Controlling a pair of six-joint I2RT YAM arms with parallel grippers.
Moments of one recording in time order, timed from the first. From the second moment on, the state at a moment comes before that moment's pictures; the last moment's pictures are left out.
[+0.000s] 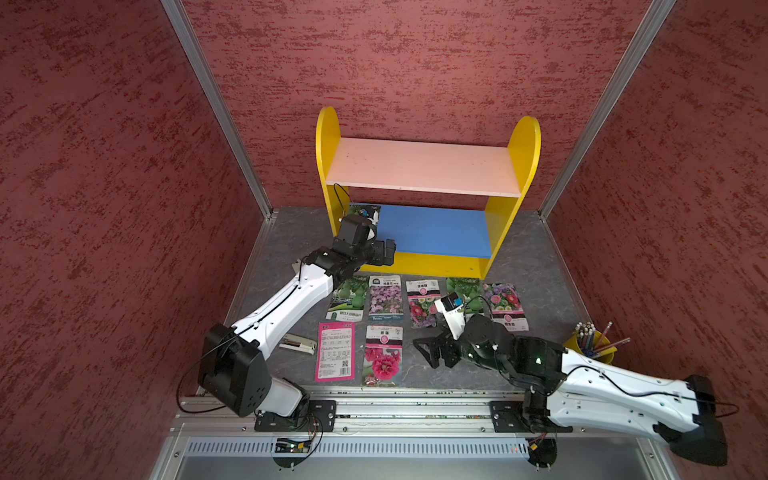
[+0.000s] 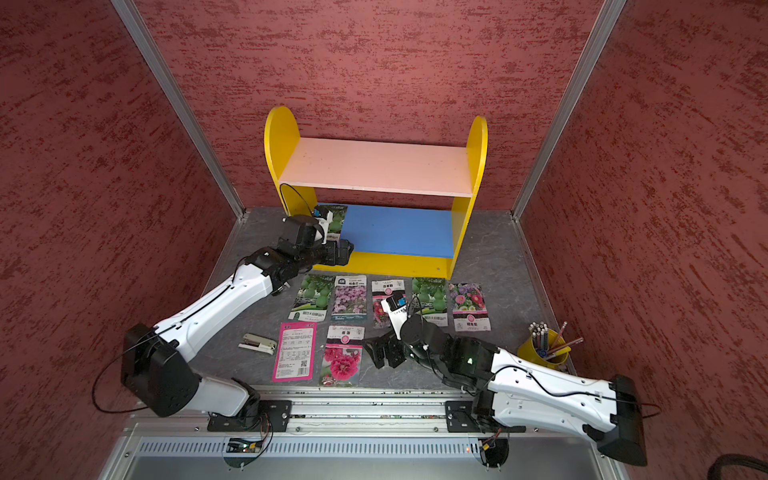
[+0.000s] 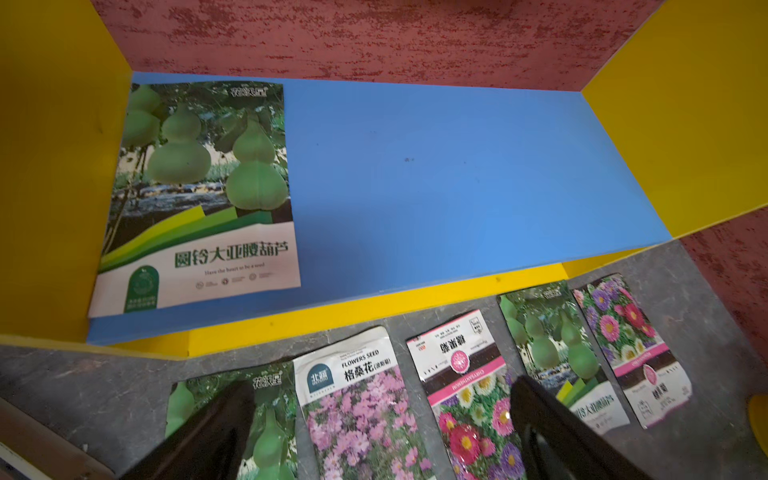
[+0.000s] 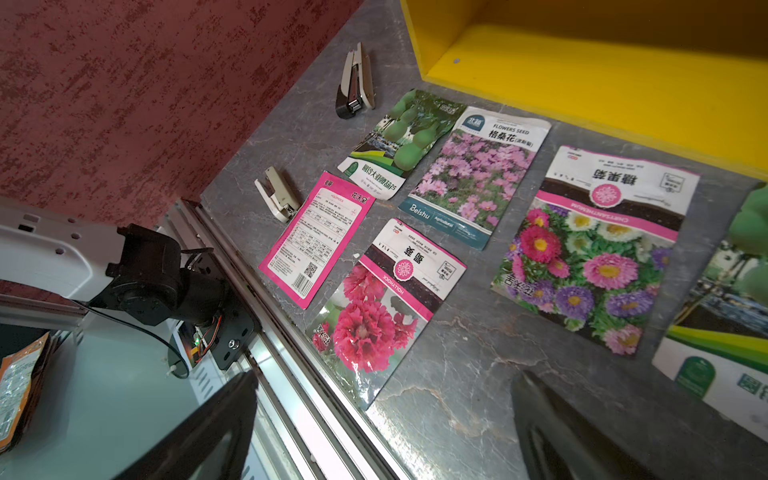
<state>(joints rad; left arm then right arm) -0.49 1.48 1.28 -0.43 -0.05 -0.27 1.17 0.86 0.70 -0.40 0.17 0.58</state>
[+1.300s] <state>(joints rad) -0.37 2.01 1.71 -0.38 -0.32 -0.11 1.17 0.85 0.65 -0.42 0.26 0.60</state>
